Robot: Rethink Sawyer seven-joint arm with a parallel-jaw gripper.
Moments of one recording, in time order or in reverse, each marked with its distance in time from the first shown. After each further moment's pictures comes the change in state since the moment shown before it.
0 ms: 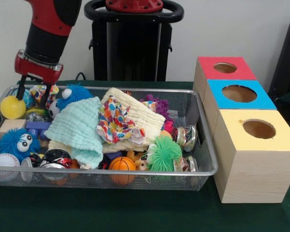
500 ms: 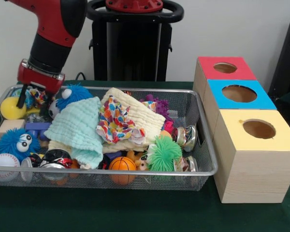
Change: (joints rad) arm 0.078 0.105 -0.090 -0.025 0.010 -0.152 0.000
